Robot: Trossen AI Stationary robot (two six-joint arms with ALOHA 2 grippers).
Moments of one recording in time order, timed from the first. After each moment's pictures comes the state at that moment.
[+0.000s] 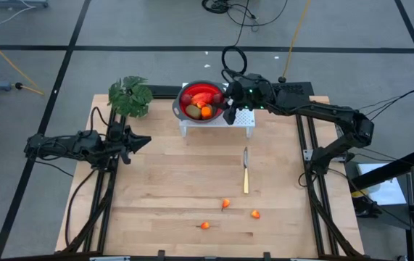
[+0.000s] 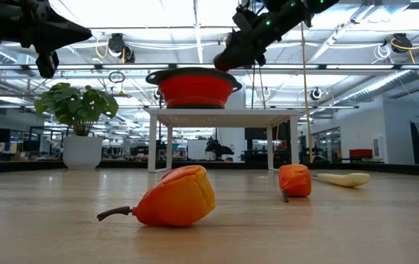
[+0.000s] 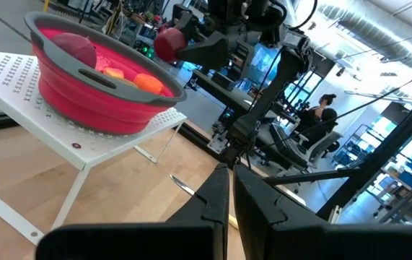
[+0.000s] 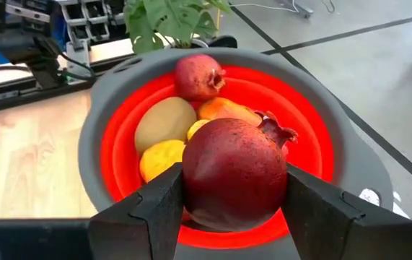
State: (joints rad) left arm -0.12 0.17 0.26 -0.06 -0.34 -0.55; right arm -0.43 1.50 1.28 -0.23 -0.06 -0.01
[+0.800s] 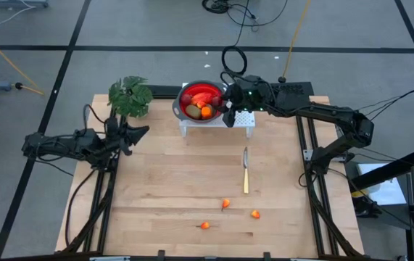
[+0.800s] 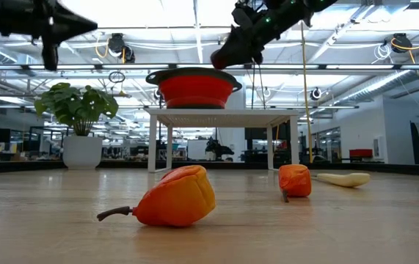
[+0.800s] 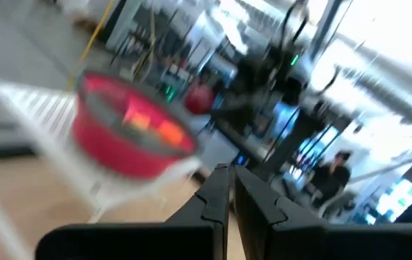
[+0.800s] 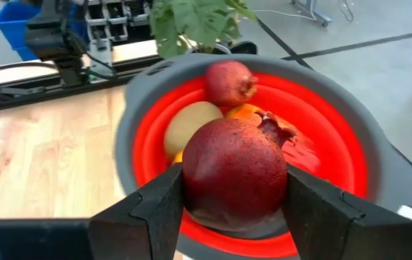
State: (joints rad) left arm -0.12 0.23 0.26 0.12 -0.51 -0.58; right arm -0.41 1.50 1.28 -0.22 -0.08 -0.03
